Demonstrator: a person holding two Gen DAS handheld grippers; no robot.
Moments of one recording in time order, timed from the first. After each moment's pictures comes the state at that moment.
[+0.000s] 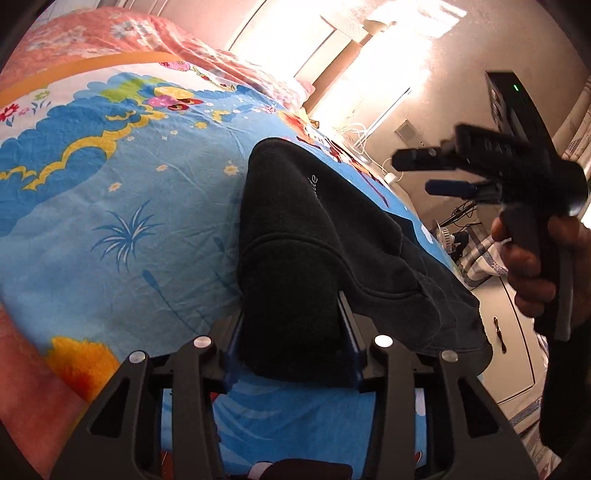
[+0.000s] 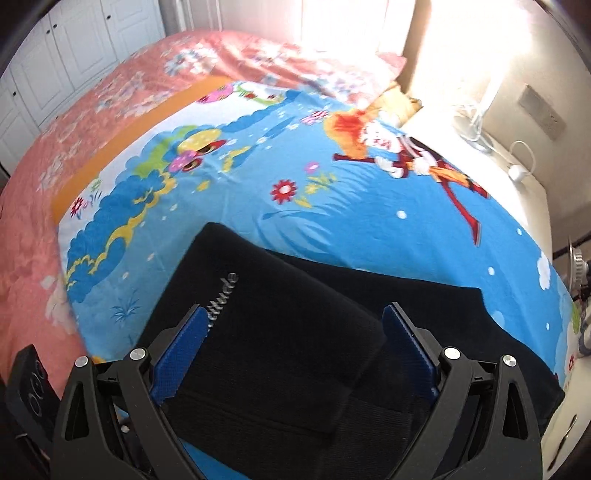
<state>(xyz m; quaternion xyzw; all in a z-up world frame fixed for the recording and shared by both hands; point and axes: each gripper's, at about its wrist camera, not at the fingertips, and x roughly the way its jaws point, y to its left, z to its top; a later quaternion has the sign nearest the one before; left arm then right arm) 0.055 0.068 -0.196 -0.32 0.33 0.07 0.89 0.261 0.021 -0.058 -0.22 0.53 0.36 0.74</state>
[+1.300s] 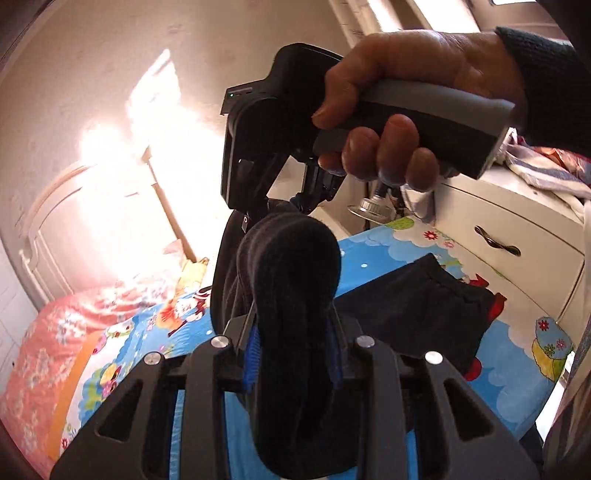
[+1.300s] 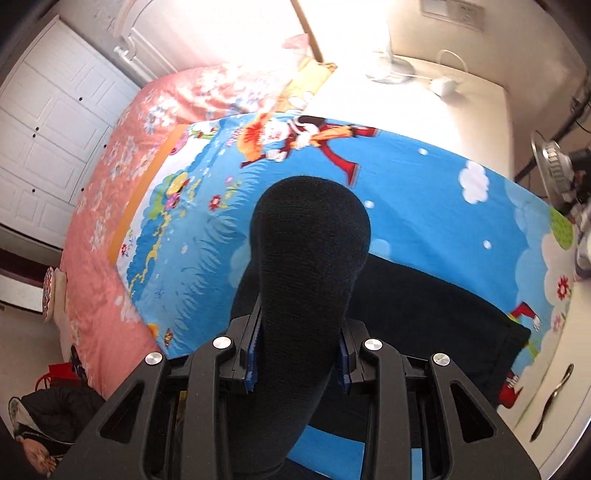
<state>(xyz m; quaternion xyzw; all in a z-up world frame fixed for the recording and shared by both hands) 0.168 -0.303 -0.026 0.17 0.24 0.00 0.96 0.393 -0.267 0.040 -0.04 0.62 0.34 0.71</state>
